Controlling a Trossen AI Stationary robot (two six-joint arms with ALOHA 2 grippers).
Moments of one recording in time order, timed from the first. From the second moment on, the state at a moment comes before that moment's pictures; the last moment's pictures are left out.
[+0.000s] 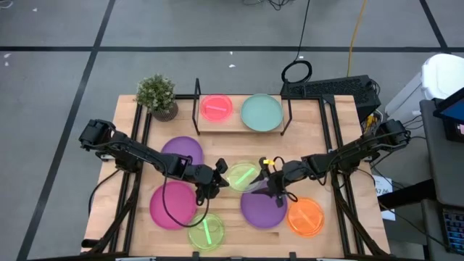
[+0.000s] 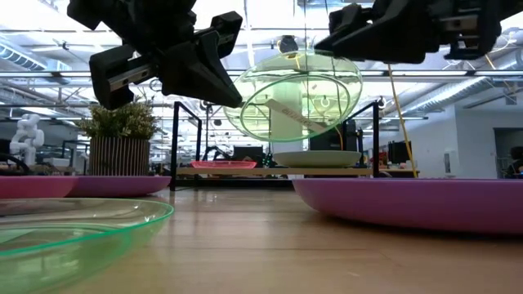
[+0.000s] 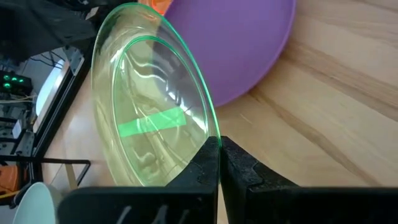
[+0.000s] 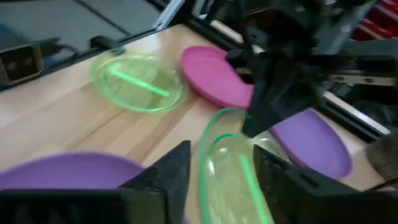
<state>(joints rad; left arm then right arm) -0.27 1.58 0.88 0.03 -0.11 0.79 0.29 1.39 0.59 0.46 0.02 -0.39</state>
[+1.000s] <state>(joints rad) 0.13 1.58 0.88 0.03 -0.37 0.88 0.42 0.91 0.59 0.08 0.63 -0.31</state>
